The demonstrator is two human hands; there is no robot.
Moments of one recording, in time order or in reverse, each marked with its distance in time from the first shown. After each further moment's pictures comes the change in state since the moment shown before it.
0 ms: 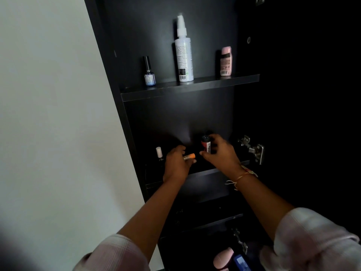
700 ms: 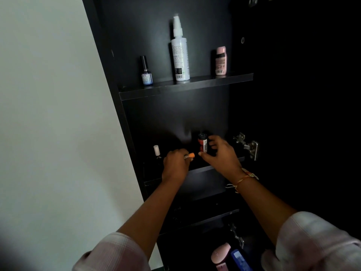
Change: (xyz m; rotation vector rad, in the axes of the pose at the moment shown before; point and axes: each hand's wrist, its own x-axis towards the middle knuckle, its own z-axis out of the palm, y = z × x) left_hand -0.006 0.001 0.000 0.266 -0.023 0.153; right_hand -0.021 -0.002 -0.008 -0.067 0.068 -0.036
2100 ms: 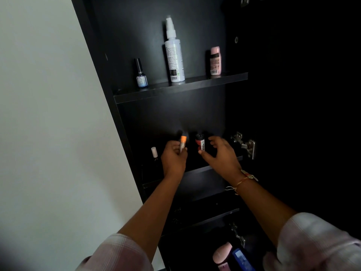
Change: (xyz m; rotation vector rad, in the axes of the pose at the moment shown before) left_hand 0.010 0.008 0.009 -0.647 0.243 -0.246; right_hand -0.005 0.005 -0.002 -0.029 0.080 -0.010
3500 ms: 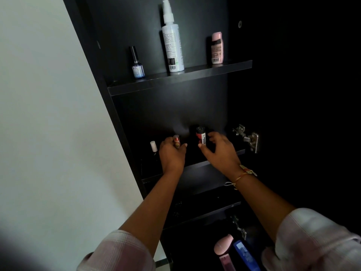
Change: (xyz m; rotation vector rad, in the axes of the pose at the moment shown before) left_hand 0.008 -0.011 -0.002 0.289 0.015 -0.007; right_hand 0.001 0.006 0.013 -0.046 -0.021 -0.007
